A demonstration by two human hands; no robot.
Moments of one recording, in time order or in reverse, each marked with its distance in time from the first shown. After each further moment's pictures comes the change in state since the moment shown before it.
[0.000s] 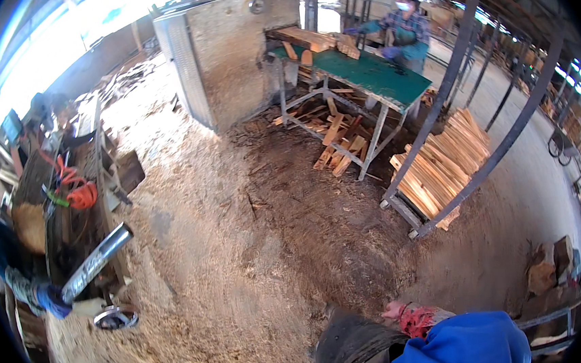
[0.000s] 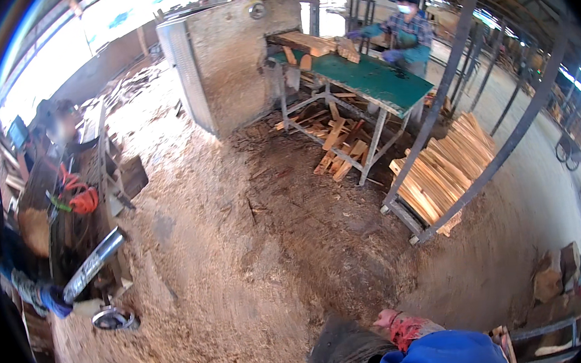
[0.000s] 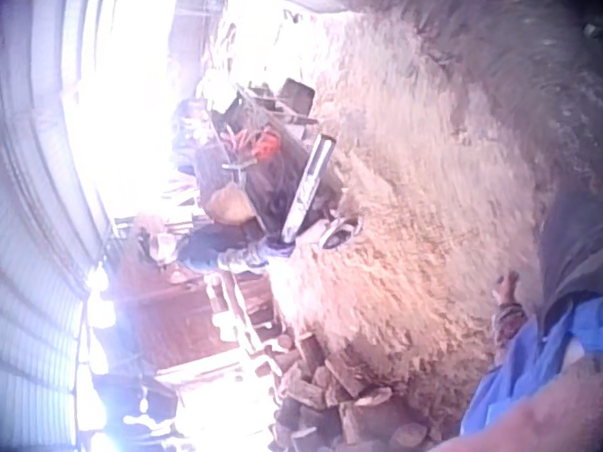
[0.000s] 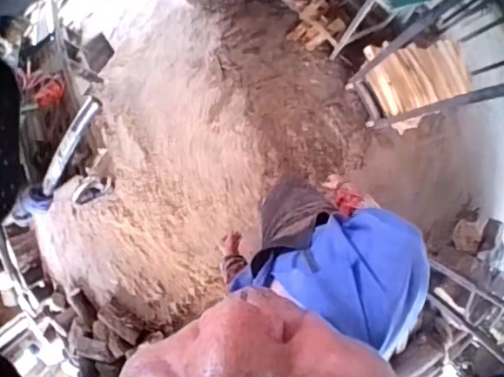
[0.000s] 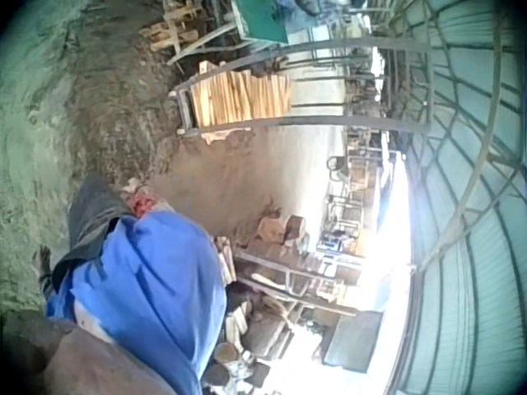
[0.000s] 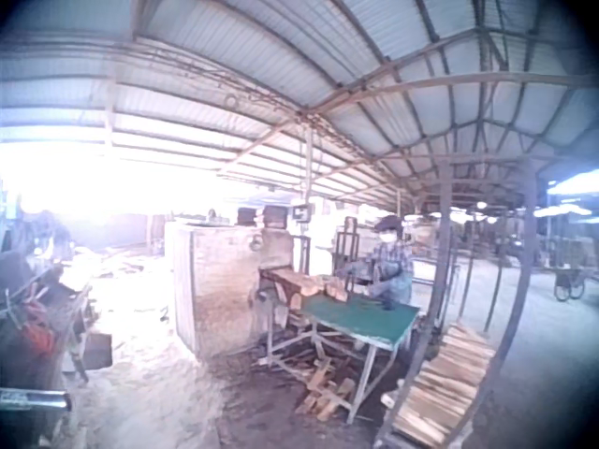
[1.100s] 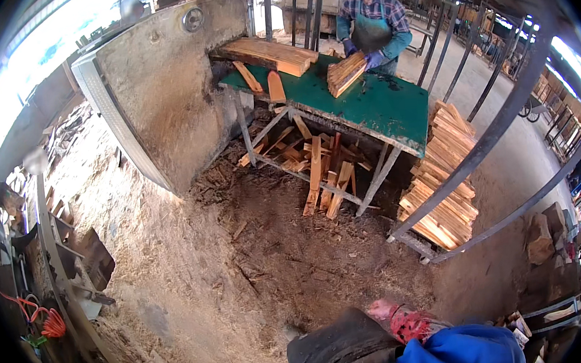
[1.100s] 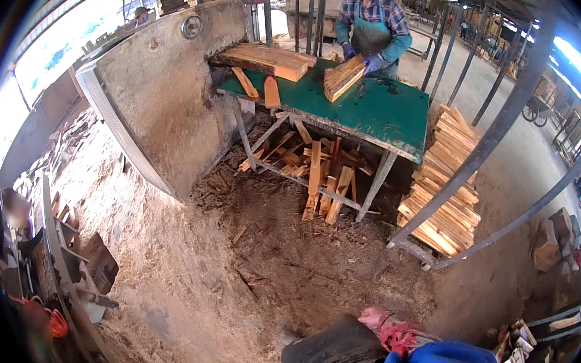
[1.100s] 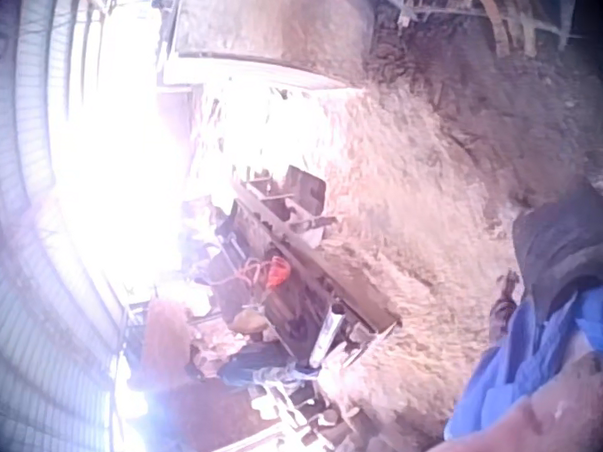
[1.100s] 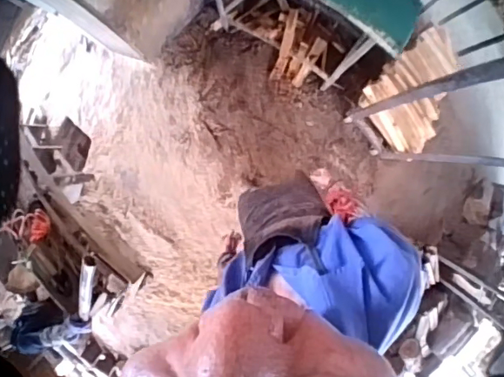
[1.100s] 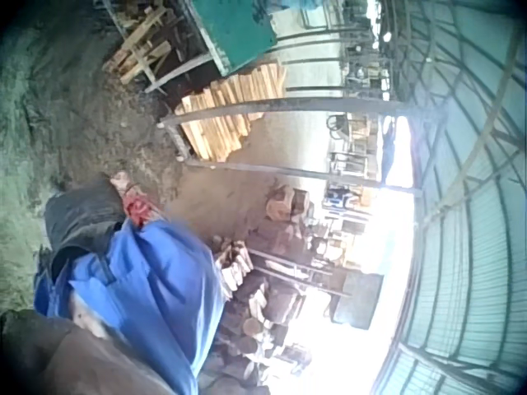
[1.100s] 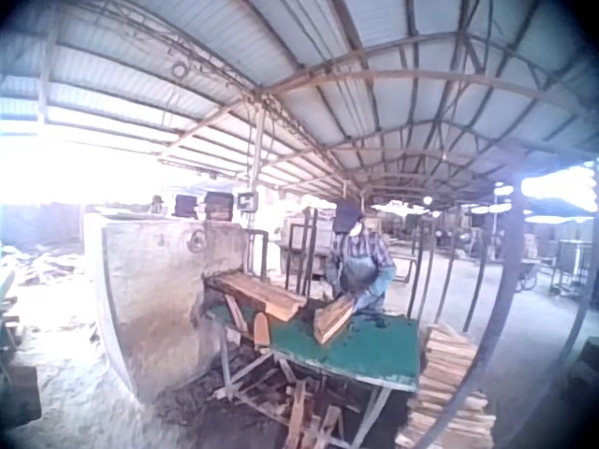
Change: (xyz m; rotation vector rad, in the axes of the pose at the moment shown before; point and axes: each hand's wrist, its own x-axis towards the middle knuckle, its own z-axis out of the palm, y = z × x) left_hand 0.258 0.380 0.344 0.292 -0.178 -0.082; right_hand 0.243 -0.189 -0.282 0.757 0.100 0.148
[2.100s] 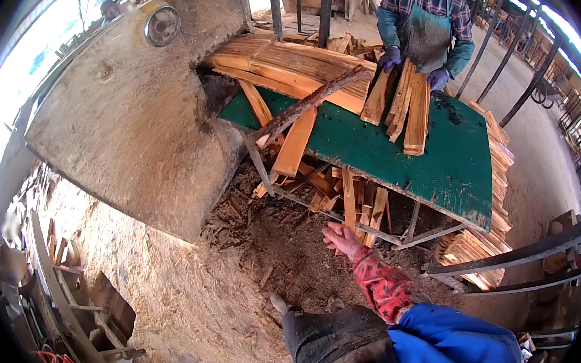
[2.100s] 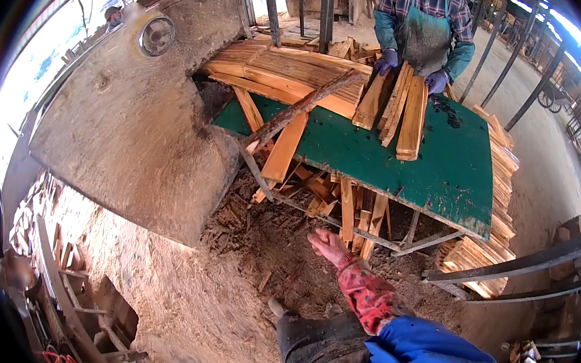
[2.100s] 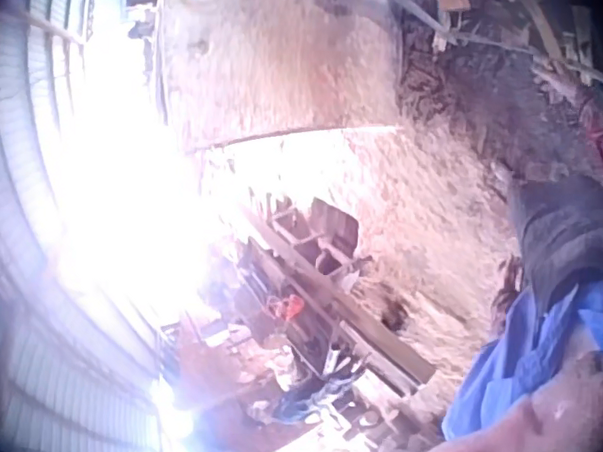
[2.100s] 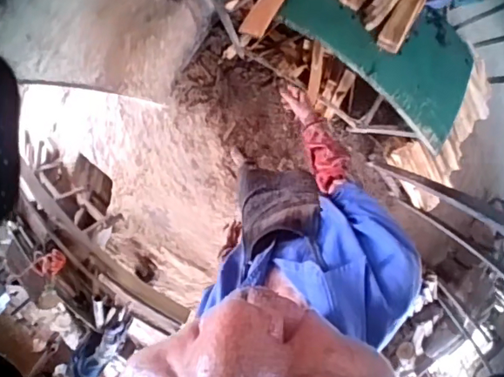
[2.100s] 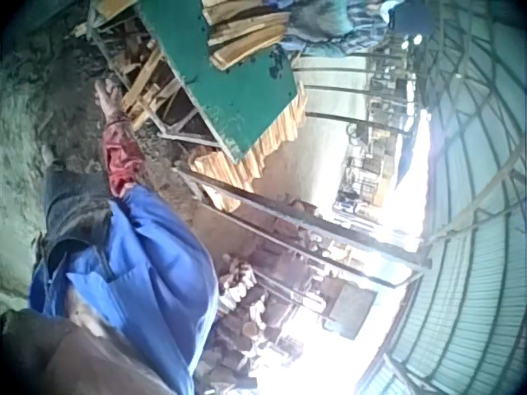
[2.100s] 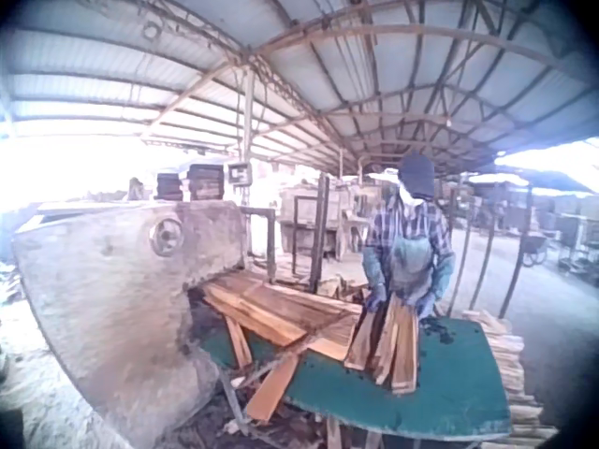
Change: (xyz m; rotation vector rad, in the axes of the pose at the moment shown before) left_hand 0.177 0.319 0.220 0.051 -0.046 -0.025; right_hand 0.265 -0.587 -0.244 0.653 0.125 -0.430
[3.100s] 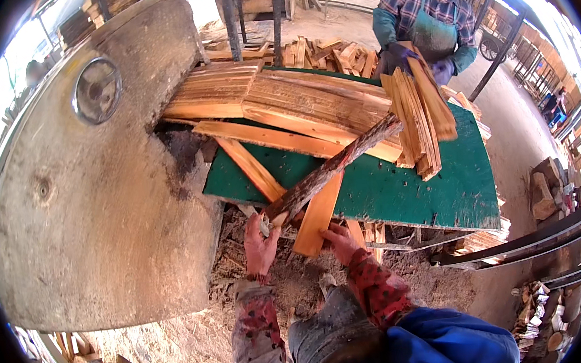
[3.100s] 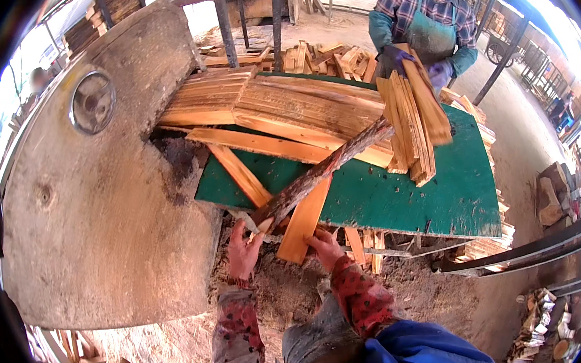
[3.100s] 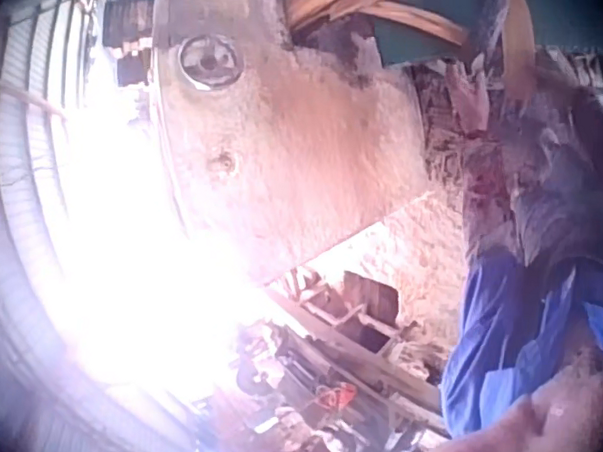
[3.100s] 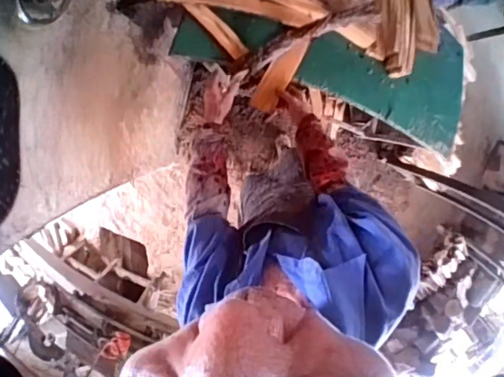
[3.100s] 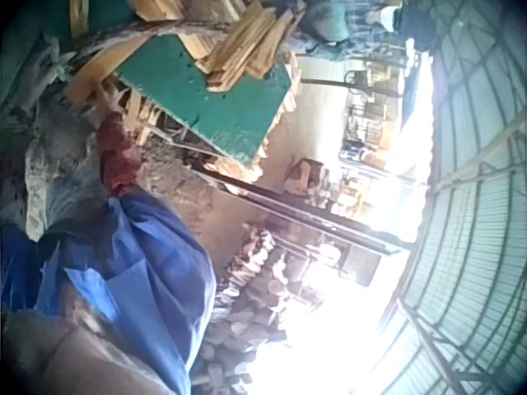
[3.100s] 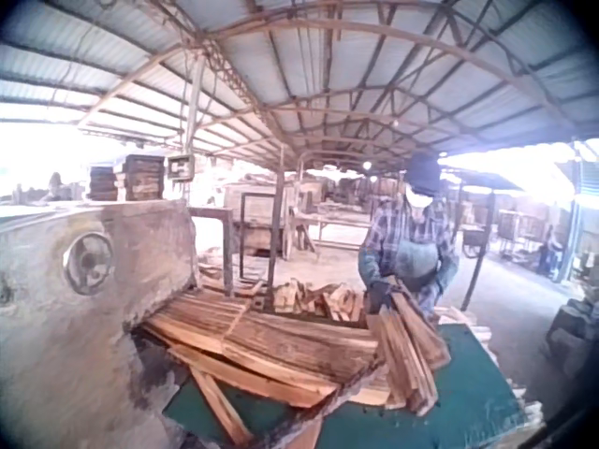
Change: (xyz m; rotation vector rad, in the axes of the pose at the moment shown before) left_hand 0.094 0.590 0.552 0.799 -0.705 1.174; right_hand 0.197 -0.117 0.057 0.619 0.206 -0.139
